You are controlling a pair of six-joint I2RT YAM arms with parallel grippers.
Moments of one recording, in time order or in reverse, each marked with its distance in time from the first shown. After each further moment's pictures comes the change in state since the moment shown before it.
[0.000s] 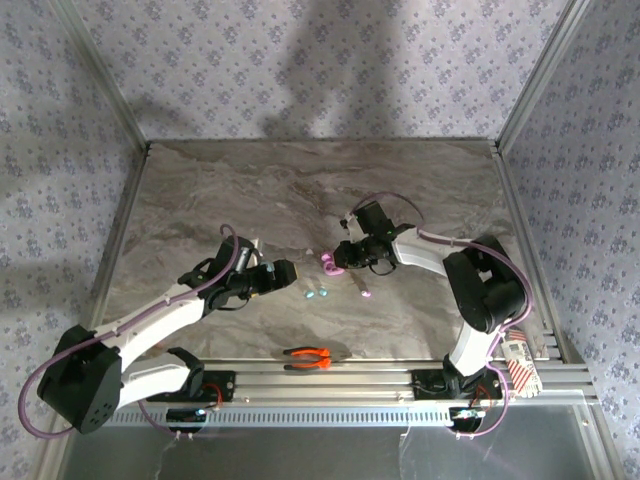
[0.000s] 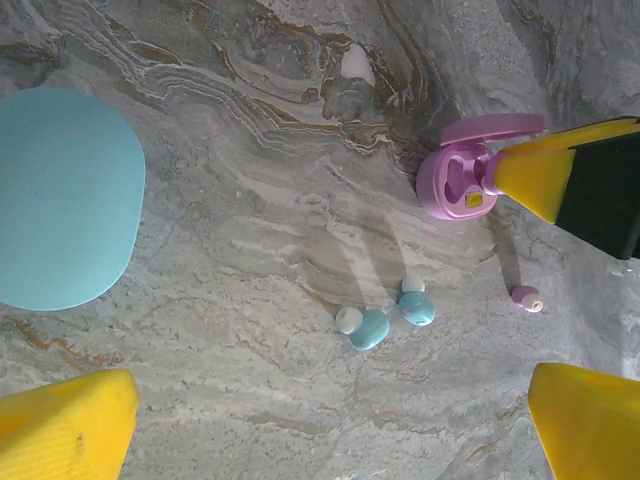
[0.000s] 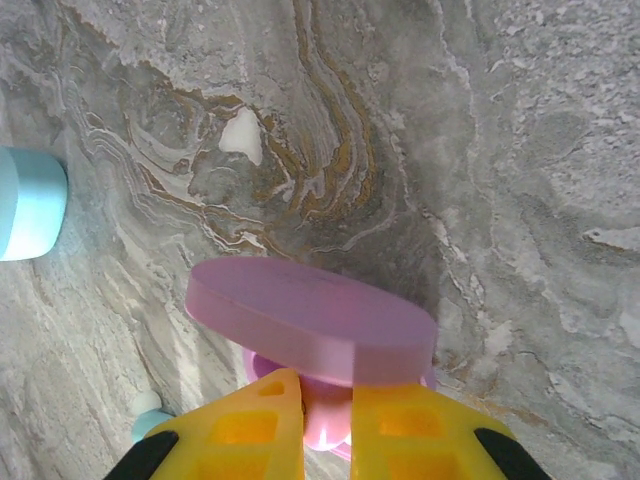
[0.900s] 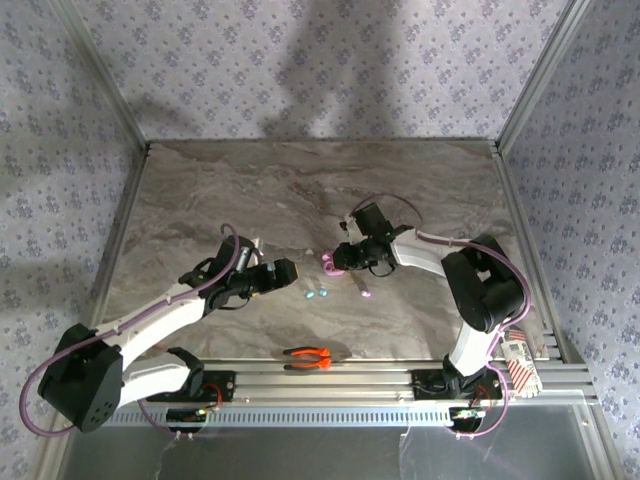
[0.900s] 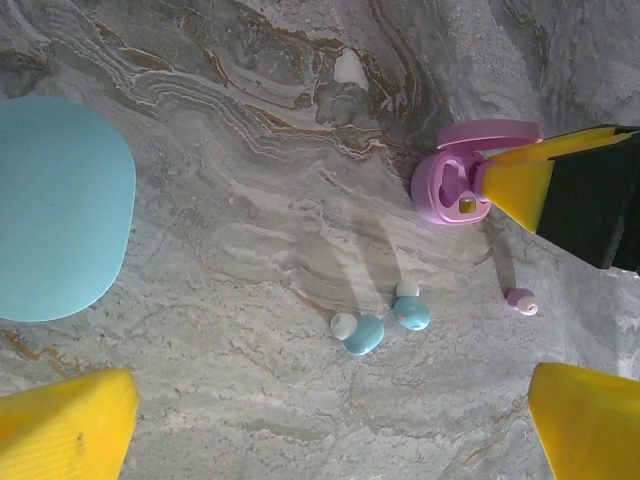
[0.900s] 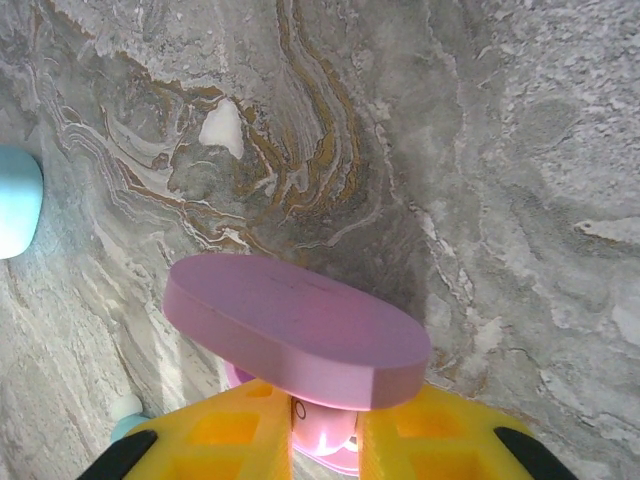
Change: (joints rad) left arm 0.000 0.008 0.000 0.018 0.004 0.000; right arm 0.011 0.004 -0.008 0.003 0.031 0.000
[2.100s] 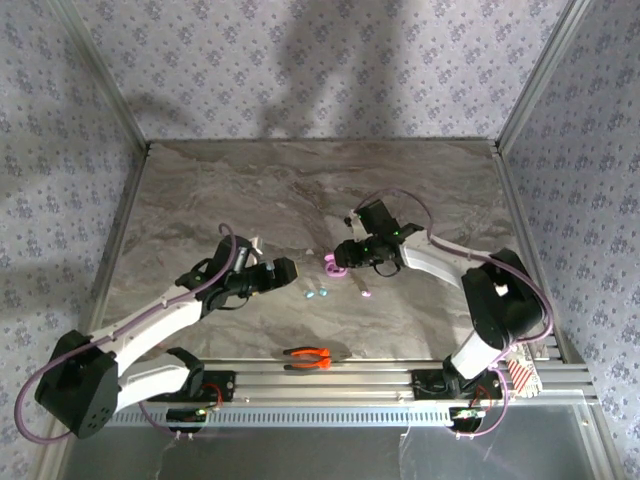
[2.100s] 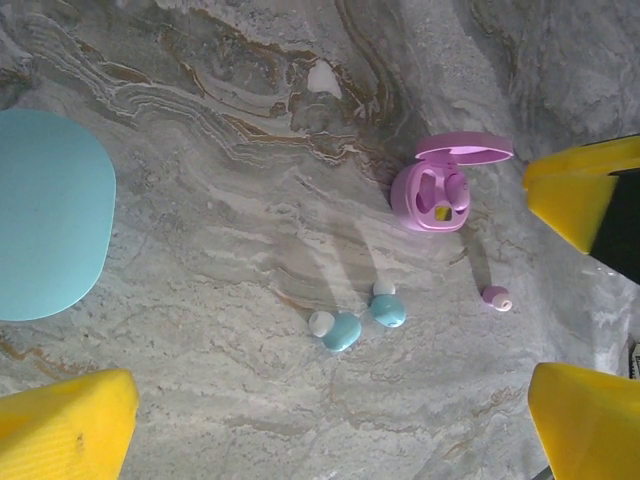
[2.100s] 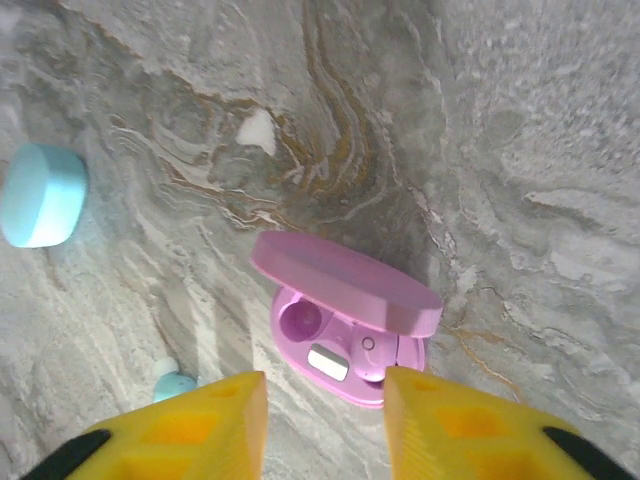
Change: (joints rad) left arm 0.000 -0.048 0.000 -0.005 0.011 -0.002; right arm 0.010 -0.158 -0.005 -0.105 0.063 0.000
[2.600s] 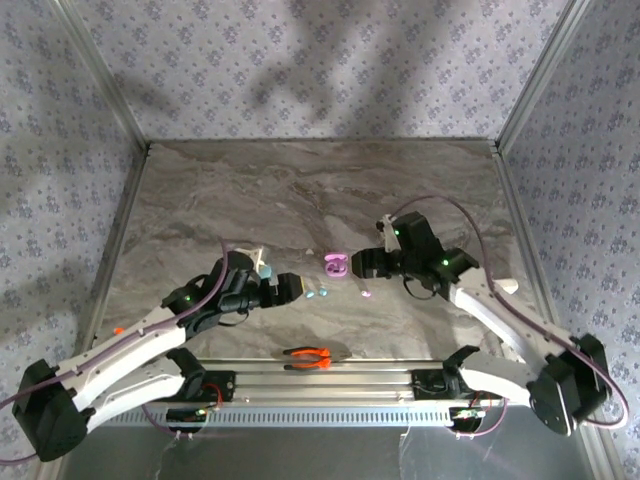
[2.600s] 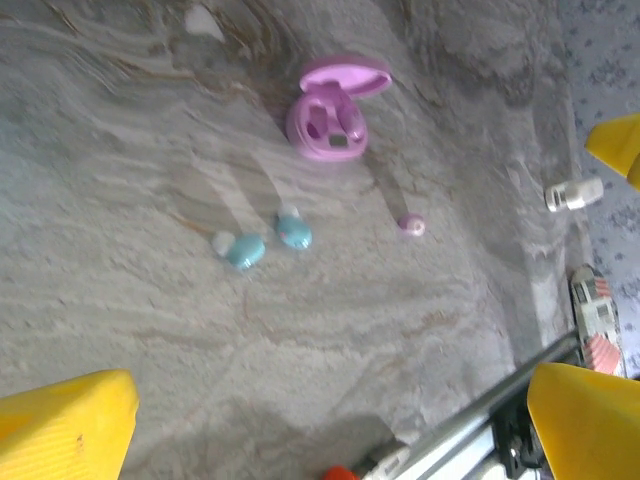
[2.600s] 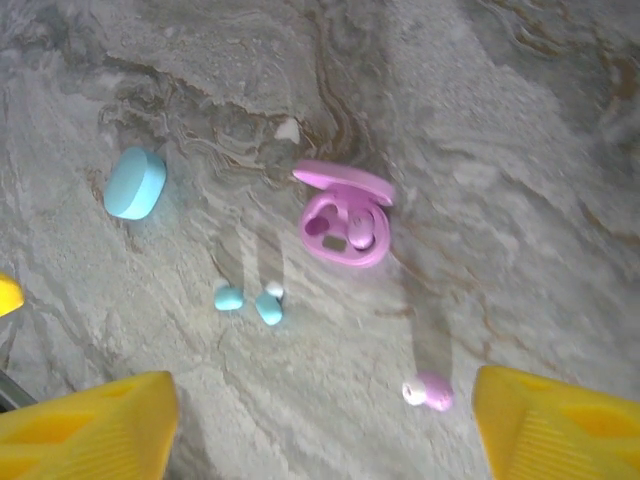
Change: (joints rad) left arm -0.224 -0.222 -0.006 -0.124 -0.091 -0.075; right arm 0.000 -0.529 -0.166 -0.201 0.101 0.053
